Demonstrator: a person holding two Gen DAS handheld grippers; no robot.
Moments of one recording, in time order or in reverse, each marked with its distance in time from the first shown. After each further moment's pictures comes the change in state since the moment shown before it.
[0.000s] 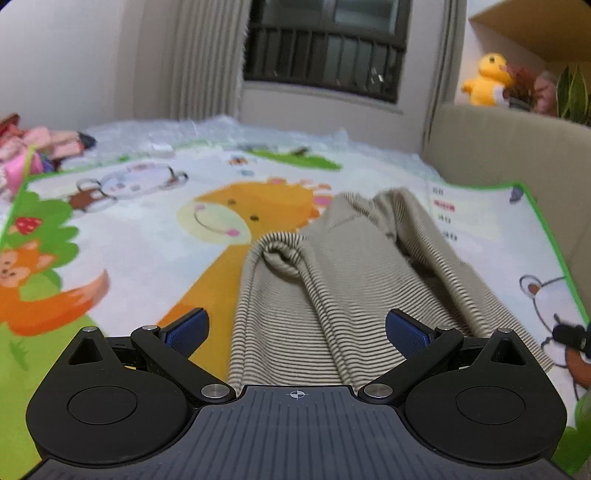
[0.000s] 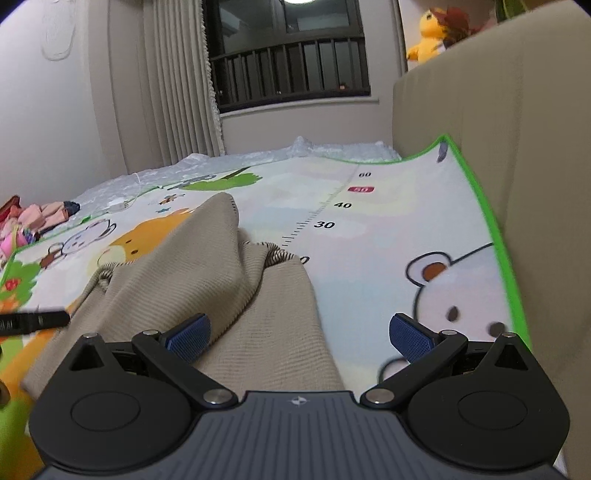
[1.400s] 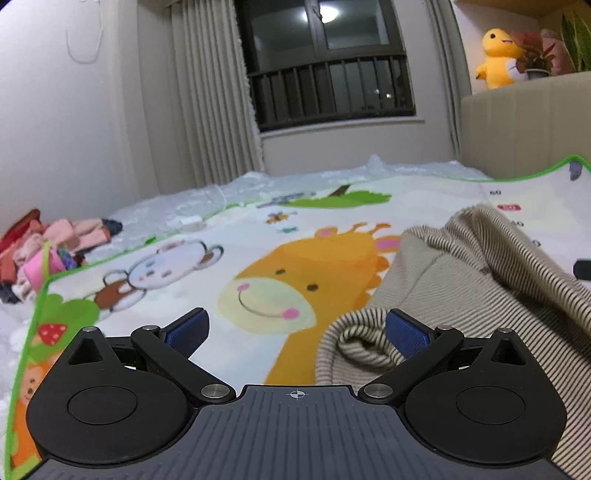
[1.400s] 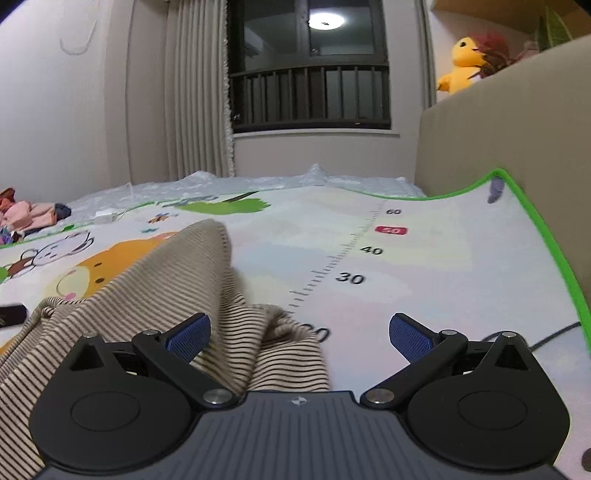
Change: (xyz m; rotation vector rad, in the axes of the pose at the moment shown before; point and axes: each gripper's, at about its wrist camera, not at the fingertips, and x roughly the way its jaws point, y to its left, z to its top) left arm 0.074 0.009 0.029 0.210 -0.149 0.195; right arm 0.109 0.022 0.023 -0.124 -0.107 0.003
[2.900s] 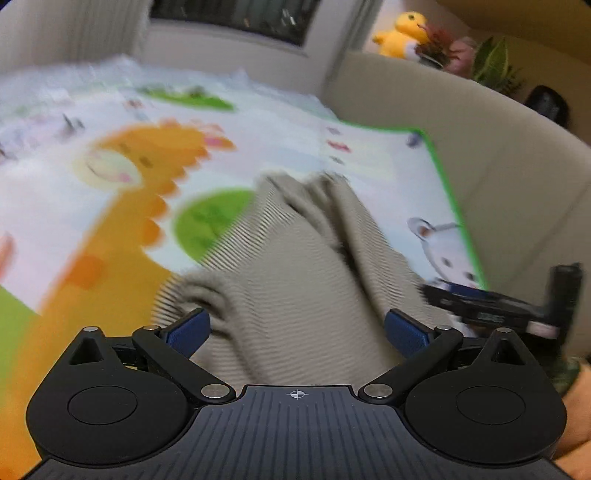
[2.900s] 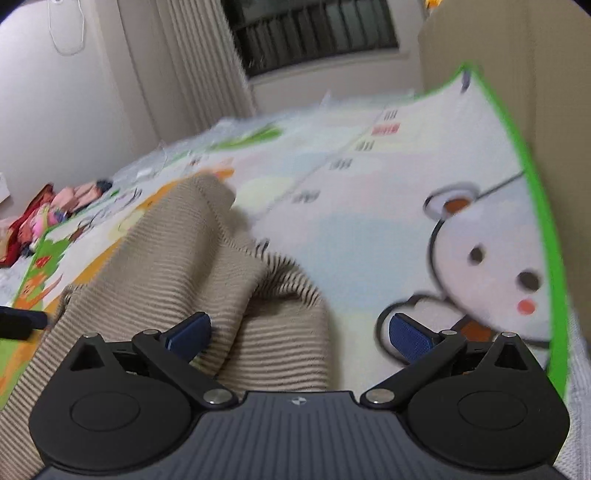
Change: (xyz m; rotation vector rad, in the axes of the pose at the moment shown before) left arm -0.092 -0.003 -0.019 -0.166 0.356 -0.623; right arm -0.088 -0.063 -0.057 0.175 0.265 0.193
